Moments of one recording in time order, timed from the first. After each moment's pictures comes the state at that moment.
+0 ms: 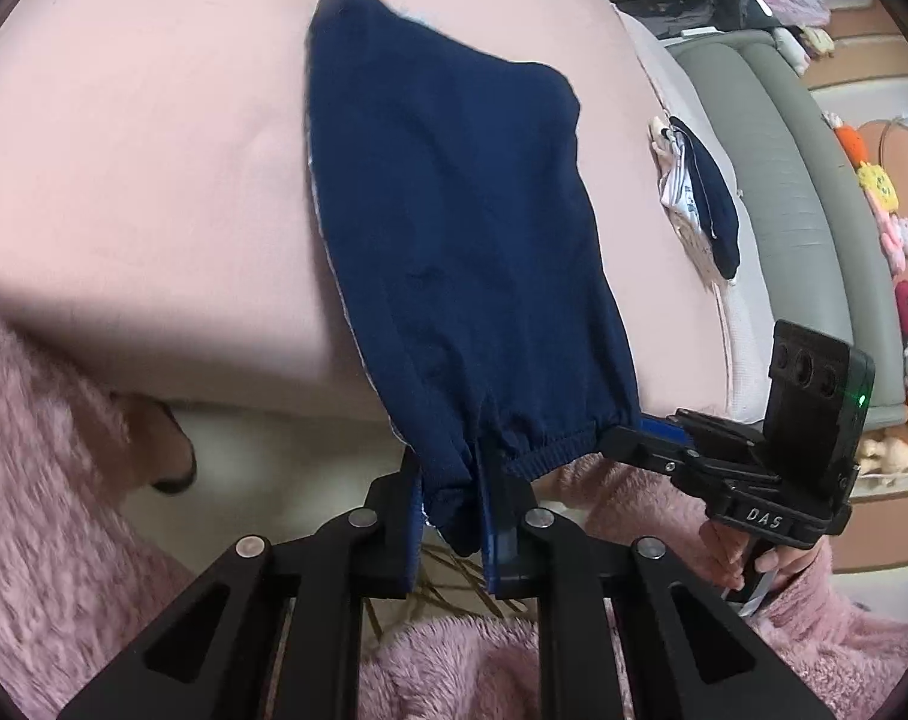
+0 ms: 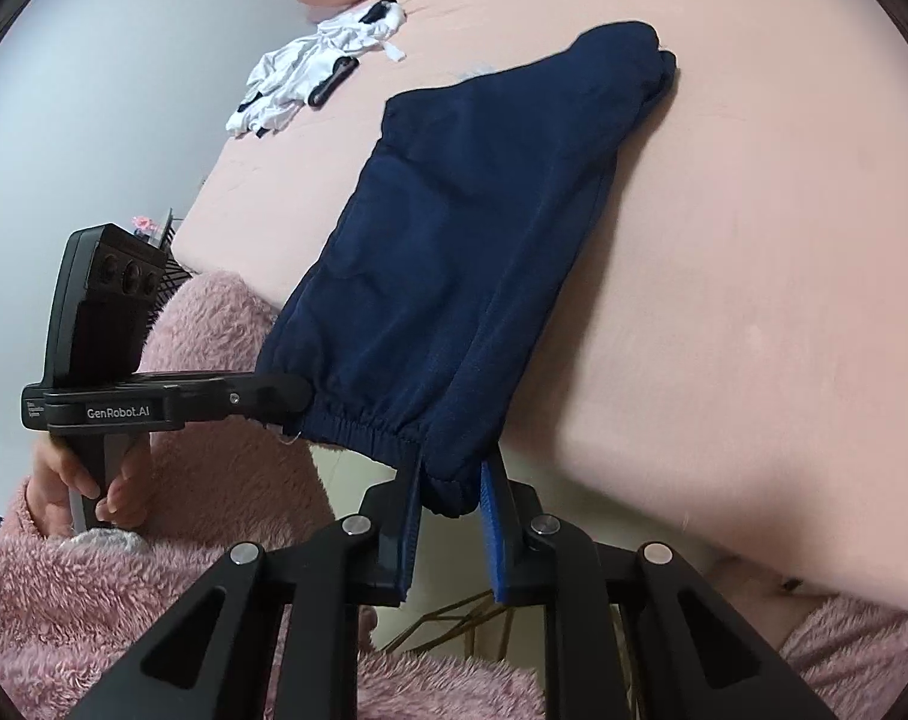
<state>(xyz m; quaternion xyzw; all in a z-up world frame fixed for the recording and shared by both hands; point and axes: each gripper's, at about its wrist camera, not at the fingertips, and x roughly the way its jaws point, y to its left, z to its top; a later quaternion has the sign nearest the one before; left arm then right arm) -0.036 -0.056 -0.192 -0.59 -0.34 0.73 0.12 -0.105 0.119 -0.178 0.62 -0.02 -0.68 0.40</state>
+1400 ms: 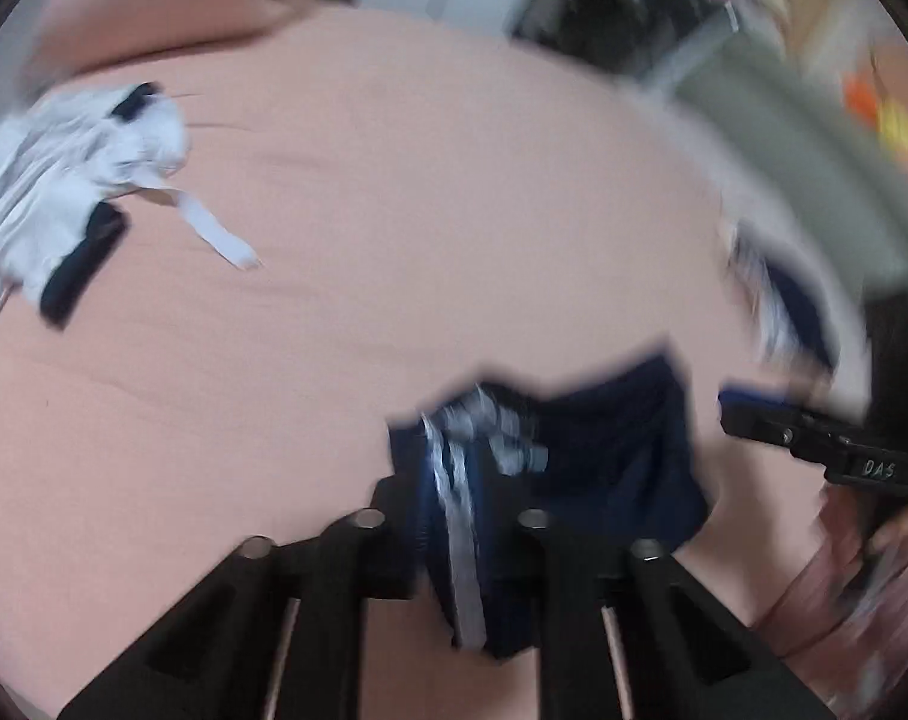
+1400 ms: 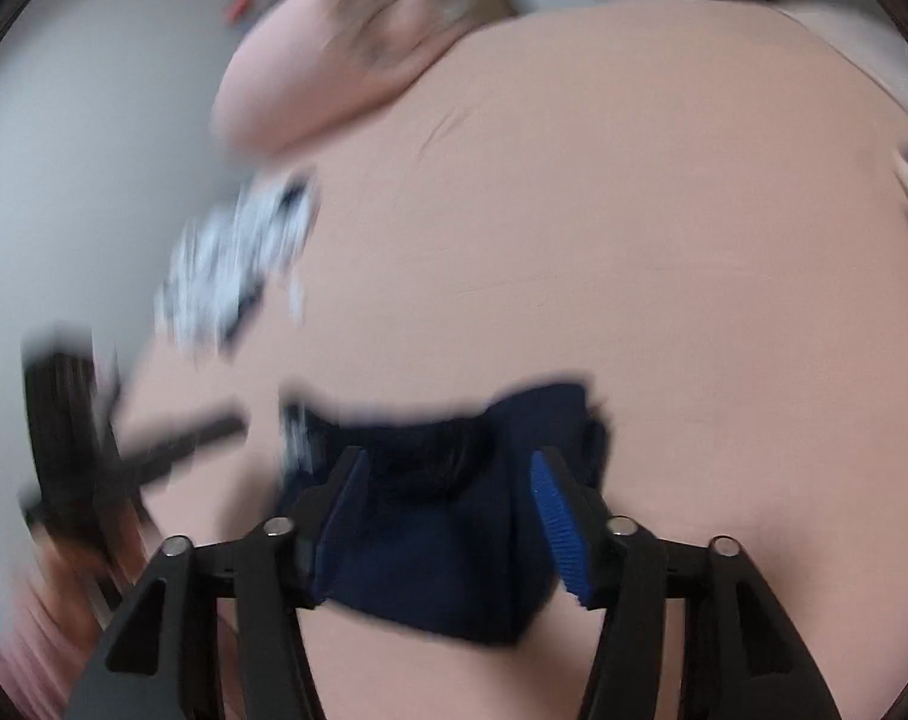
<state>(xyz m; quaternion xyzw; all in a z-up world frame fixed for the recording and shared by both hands) -0.209 -0.112 -0.169 -0.52 -0.11 0.85 0.06 -0.274 0.046 -0.153 0.53 0.00 -0.78 0.34</state>
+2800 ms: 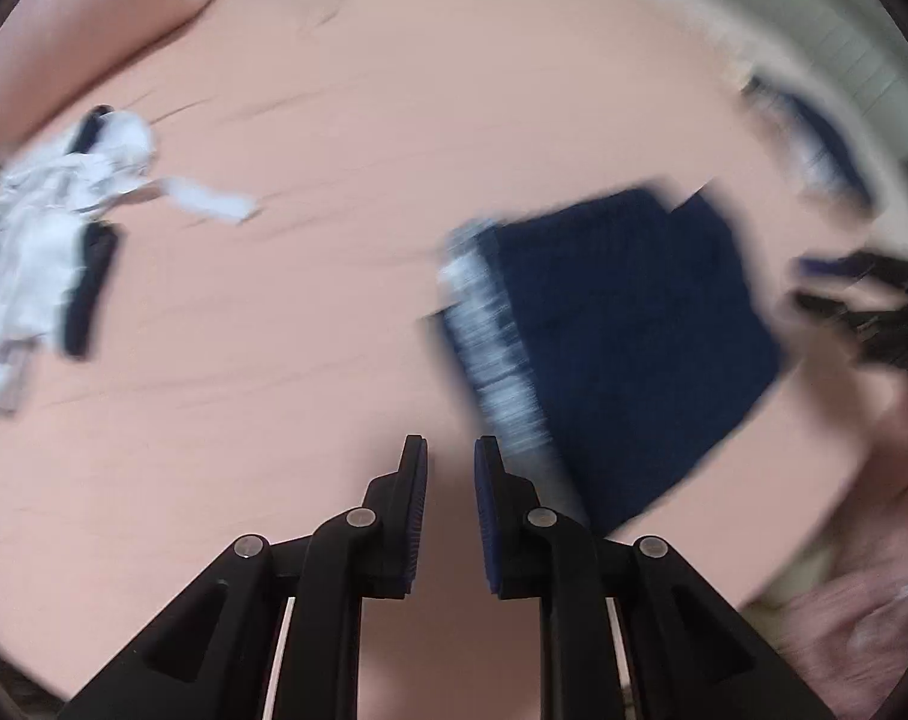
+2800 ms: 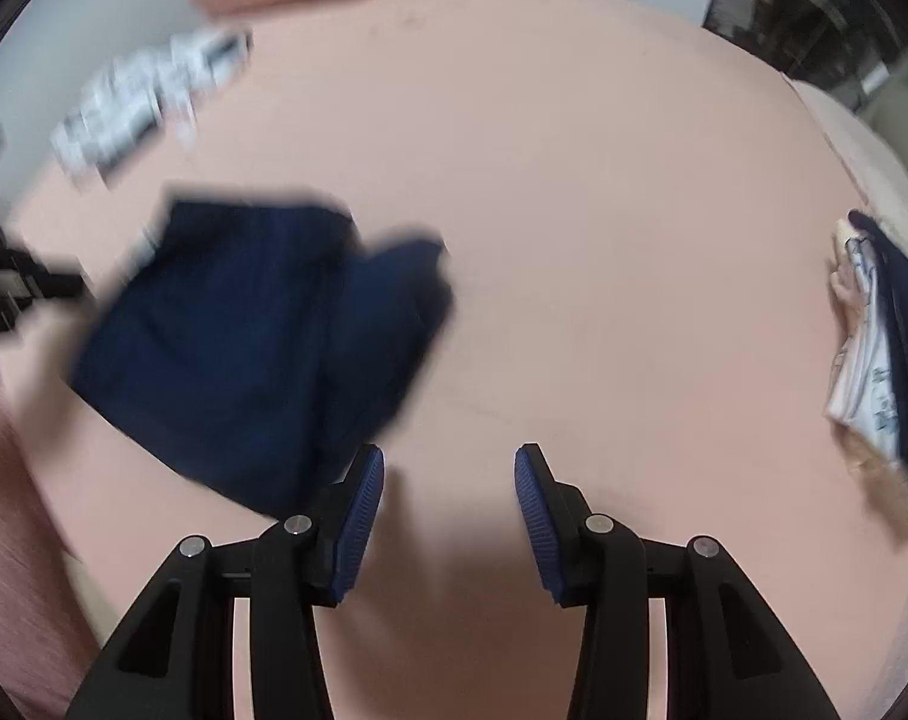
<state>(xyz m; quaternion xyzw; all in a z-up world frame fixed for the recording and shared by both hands) -0.188 -0.117 -0.172 -0.57 -0.01 0.82 0.10 -0.251 0.075 -0.165 0.52 0.12 -0.80 0.26</state>
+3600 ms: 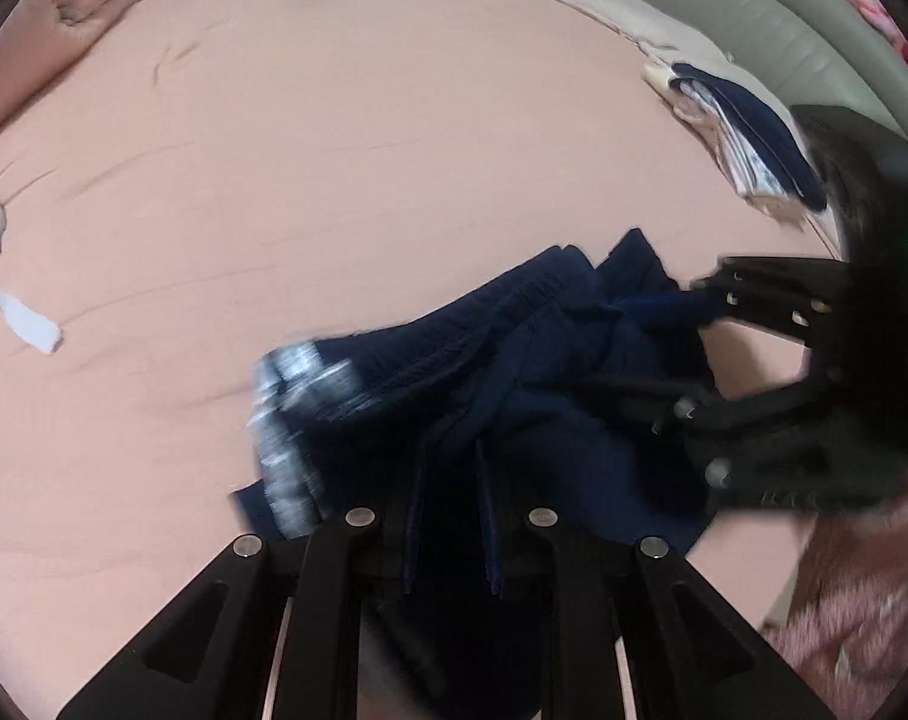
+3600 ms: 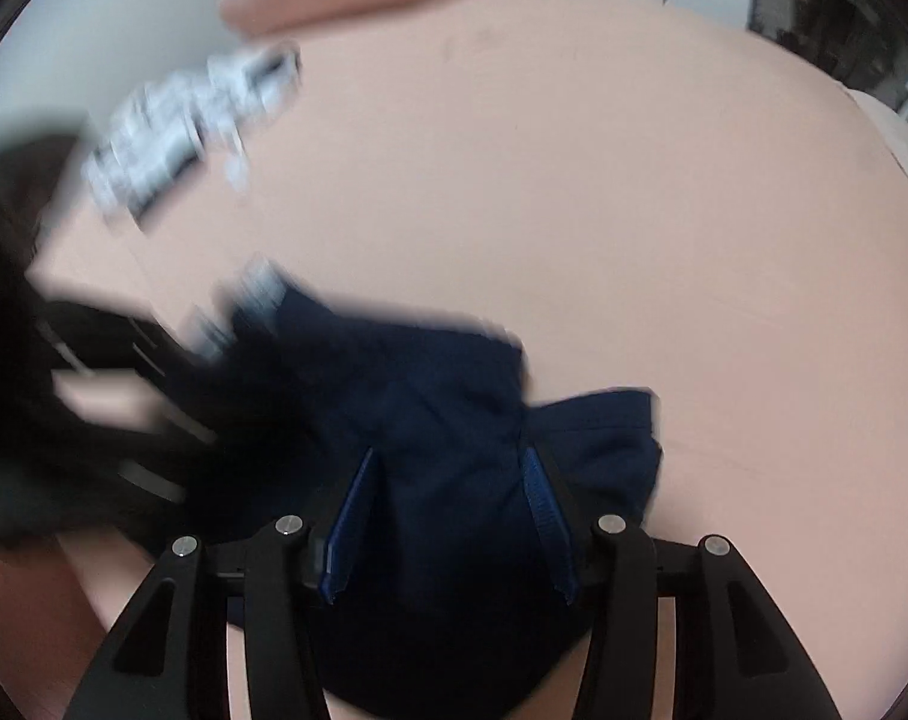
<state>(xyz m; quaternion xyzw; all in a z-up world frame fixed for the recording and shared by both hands) -0.185 -0.153 -0.209 -0.57 0.01 0.80 0.18 -0.284 -0.003 -0.205 0.52 0.14 -0.78 0.31</state>
